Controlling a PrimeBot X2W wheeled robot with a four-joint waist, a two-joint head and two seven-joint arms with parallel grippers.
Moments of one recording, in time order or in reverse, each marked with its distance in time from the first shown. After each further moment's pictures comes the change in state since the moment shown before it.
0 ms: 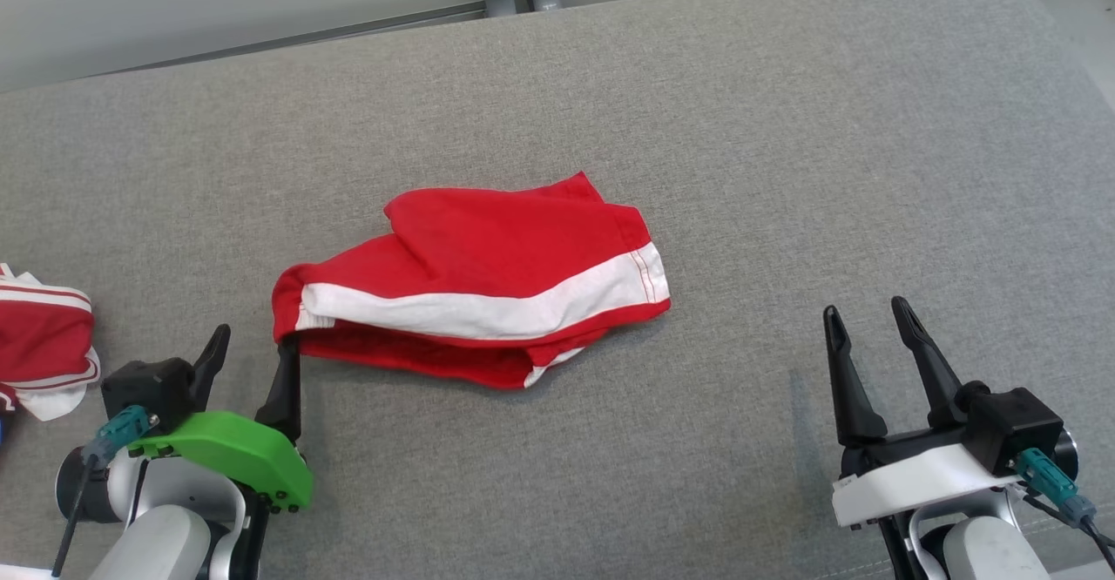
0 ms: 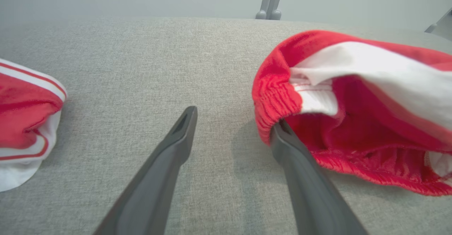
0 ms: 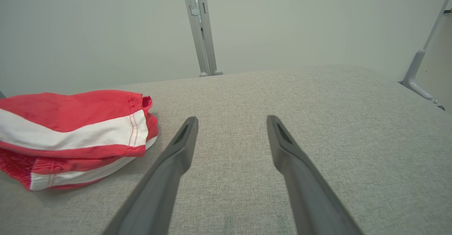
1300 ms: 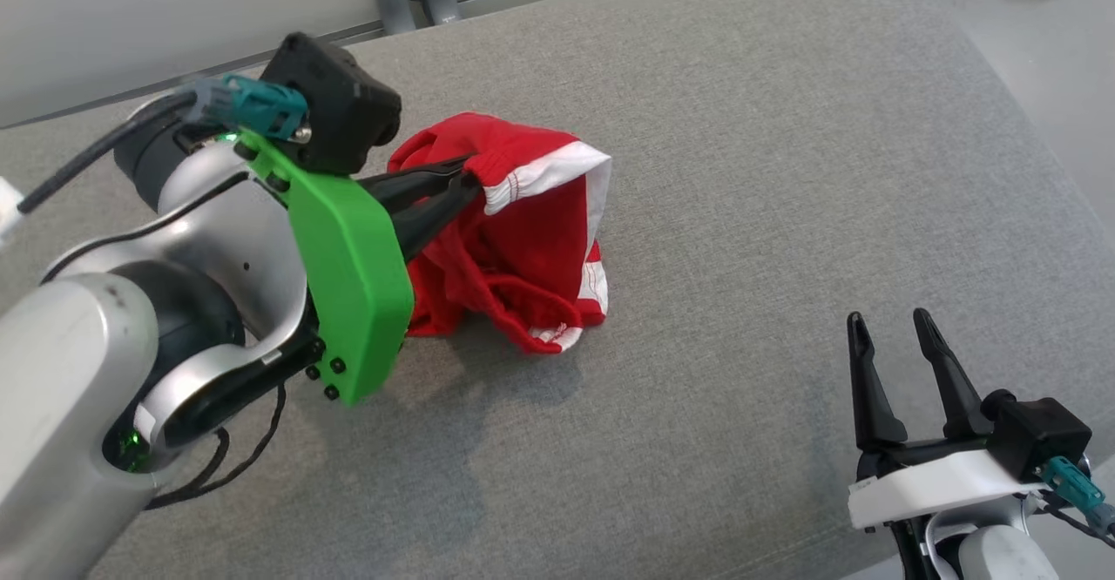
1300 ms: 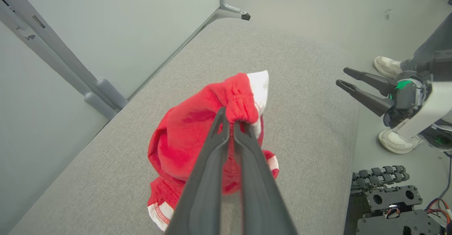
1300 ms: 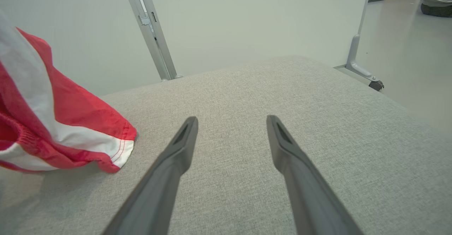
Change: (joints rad) left arm -0.576 0.153 -0.194 -0.570 -0.189 -0.230 0.864; right arm 0.021 0.000 -0.026 0.005 0.075 0.000 0.000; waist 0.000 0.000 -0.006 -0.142
